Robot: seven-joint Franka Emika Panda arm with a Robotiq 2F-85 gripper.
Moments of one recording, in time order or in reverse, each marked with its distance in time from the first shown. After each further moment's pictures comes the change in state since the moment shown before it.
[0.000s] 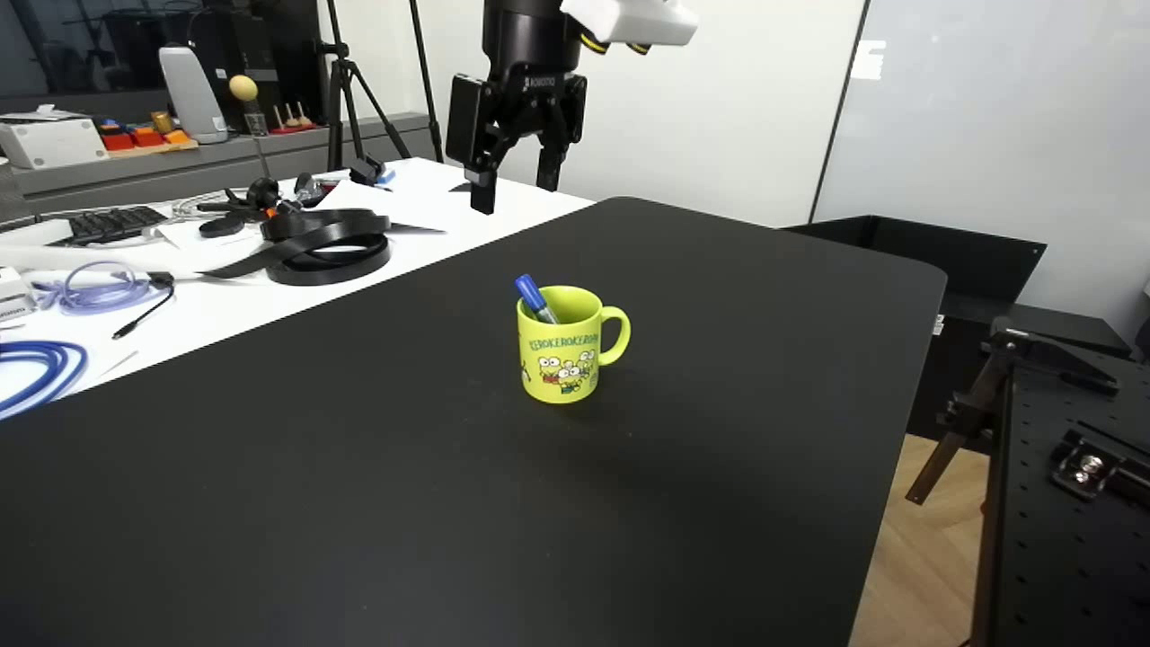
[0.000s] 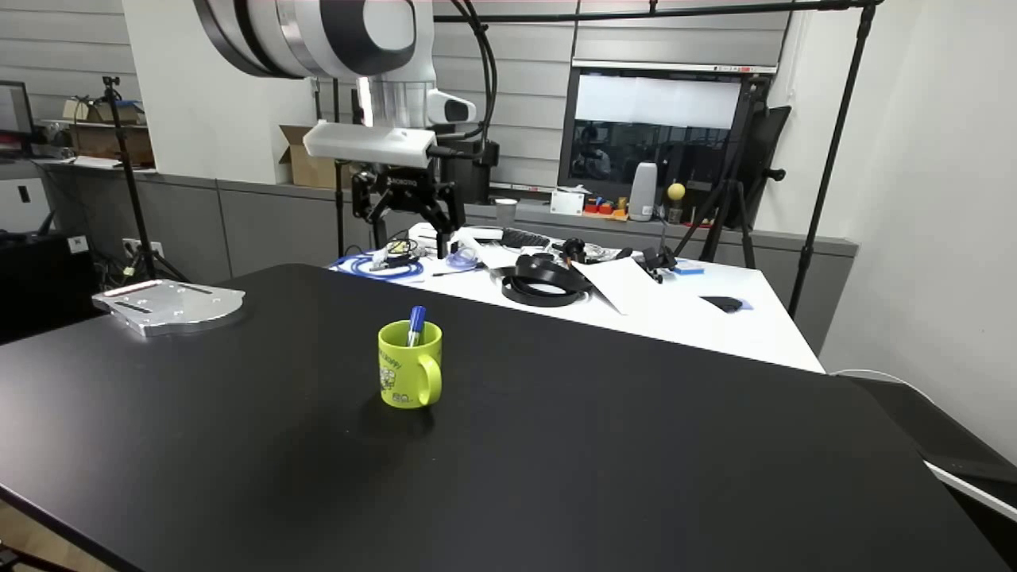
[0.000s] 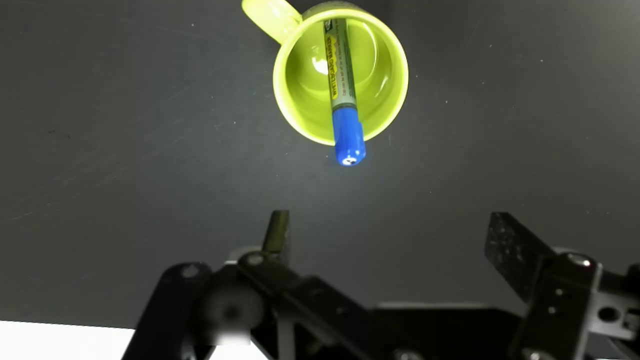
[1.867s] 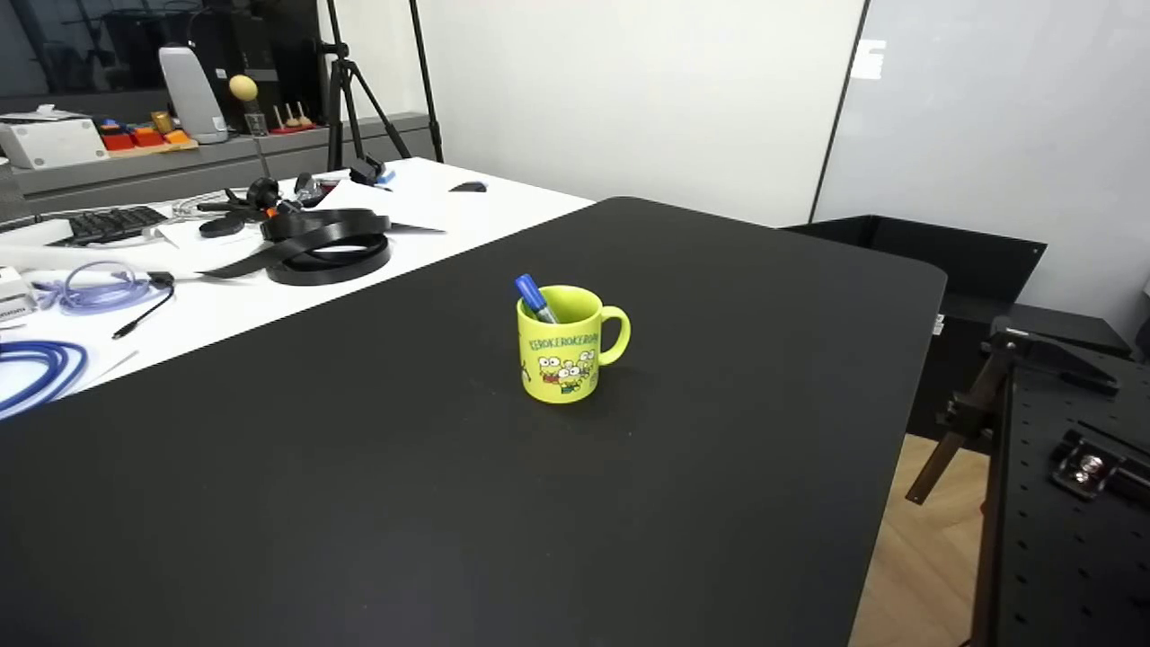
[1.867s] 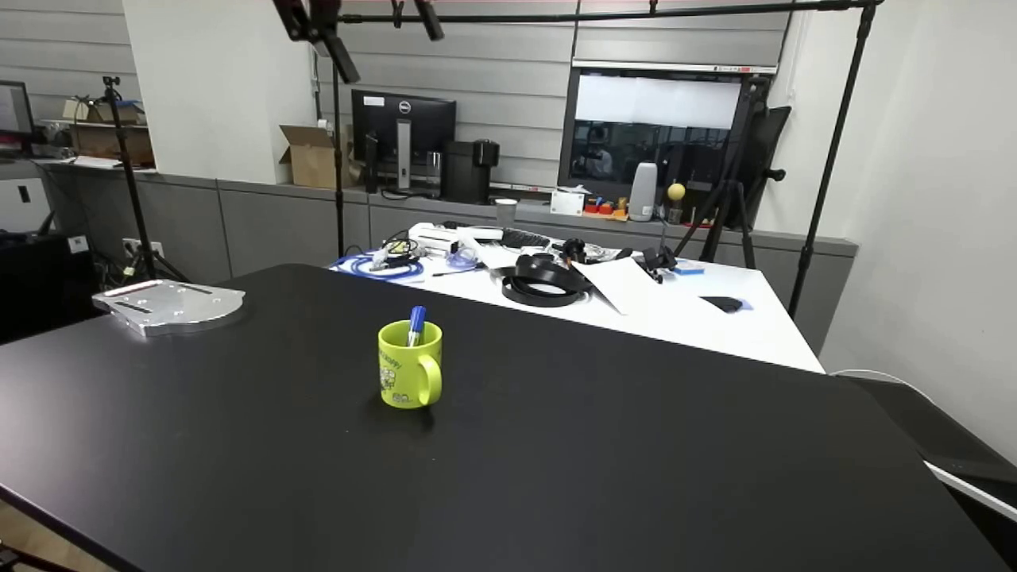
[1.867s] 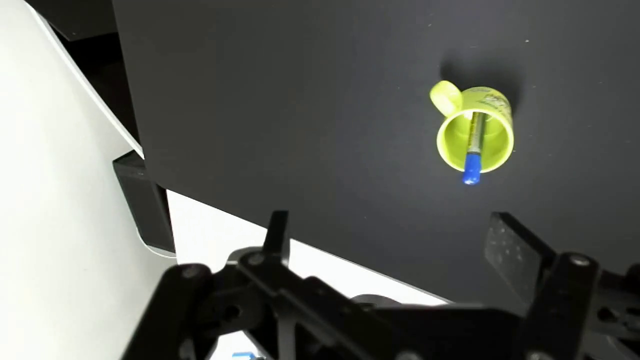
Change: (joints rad) arm -0.073 -0.741 0.080 -0.245 -0.415 -0.417 0.183
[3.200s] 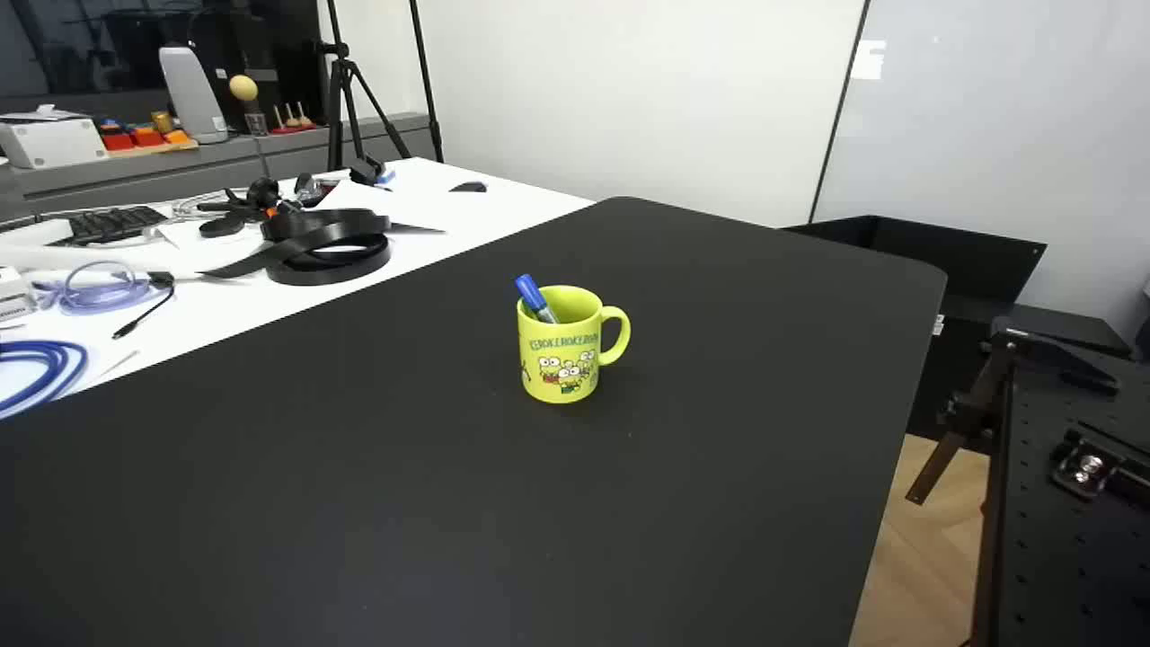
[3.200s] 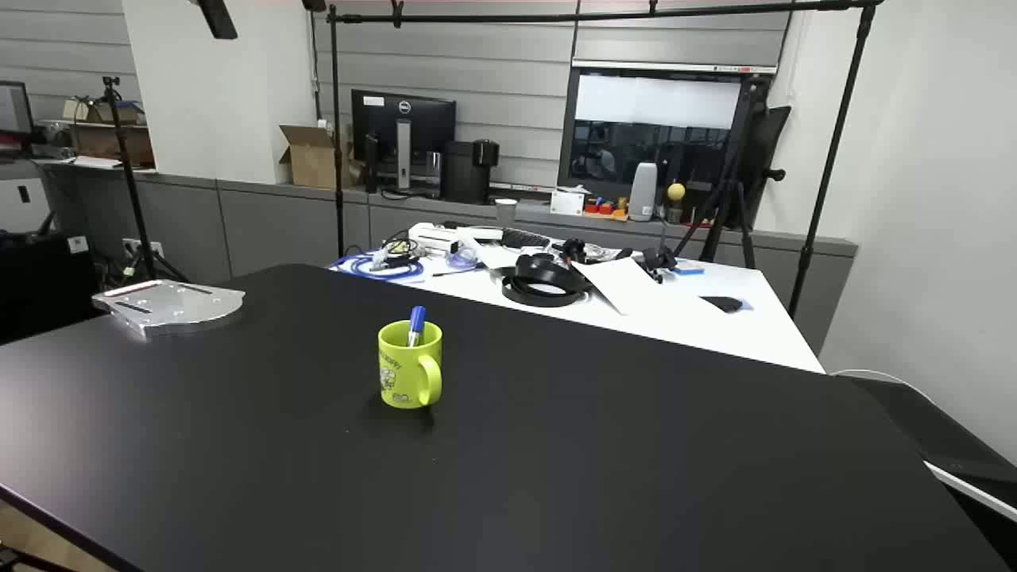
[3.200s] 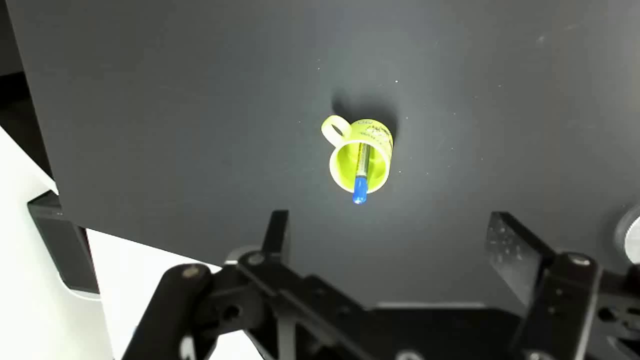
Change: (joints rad) arm 0.113 -0.116 0.040 0.023 0.239 -0.228 -0.009
